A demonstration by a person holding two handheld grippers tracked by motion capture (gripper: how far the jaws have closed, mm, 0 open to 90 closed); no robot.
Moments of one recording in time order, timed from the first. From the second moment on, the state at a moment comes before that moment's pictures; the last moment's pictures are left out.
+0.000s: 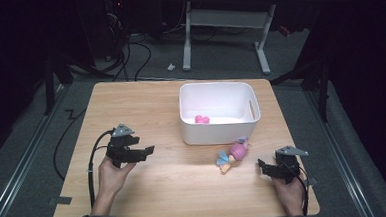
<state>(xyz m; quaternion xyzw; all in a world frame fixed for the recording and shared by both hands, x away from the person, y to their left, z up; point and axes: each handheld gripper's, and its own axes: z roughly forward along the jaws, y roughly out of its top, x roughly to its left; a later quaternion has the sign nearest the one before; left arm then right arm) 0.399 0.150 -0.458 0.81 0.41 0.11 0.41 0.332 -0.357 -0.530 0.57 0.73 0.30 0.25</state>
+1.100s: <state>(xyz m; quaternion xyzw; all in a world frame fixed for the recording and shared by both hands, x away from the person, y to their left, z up) 0.394 0.130 -0.511 0.80 0.44 0.15 0.39 0.332 -0.357 -0.530 0.57 0.73 0.30 0.24</state>
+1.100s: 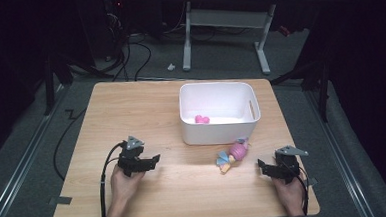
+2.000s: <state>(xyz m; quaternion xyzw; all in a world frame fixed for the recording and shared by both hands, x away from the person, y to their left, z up) 0.388 0.123 -0.536 0.81 0.43 0.18 0.36 0.333 -0.357 -0.530 0.55 0.74 0.30 0.24</state>
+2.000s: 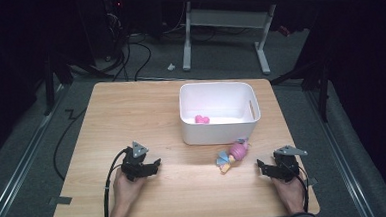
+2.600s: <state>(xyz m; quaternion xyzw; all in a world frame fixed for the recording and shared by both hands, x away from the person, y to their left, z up) 0.388 0.122 -0.536 0.81 0.42 0.18 0.36 0.308 -0.345 -0.519 0.54 0.75 0.33 0.22</state>
